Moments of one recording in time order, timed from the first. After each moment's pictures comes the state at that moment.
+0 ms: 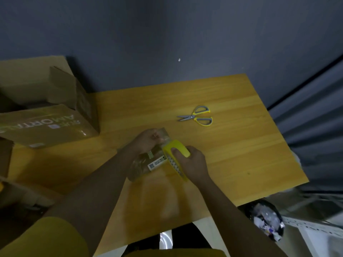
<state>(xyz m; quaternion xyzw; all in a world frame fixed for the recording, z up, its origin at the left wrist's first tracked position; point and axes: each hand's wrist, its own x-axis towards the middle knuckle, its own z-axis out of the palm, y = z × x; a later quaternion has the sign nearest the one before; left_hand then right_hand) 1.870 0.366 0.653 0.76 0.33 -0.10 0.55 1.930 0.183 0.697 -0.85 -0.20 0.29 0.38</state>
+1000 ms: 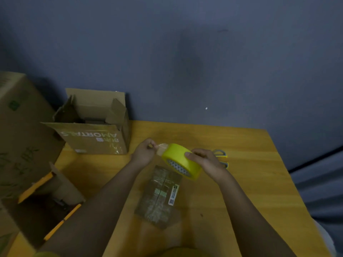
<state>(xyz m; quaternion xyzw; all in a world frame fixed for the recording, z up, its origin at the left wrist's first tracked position) 1.820 0.388 0.722 0.66 0.53 0.16 0.51 1.989 0.240 0.777 -0.72 -0.40 0.42 0.39</state>
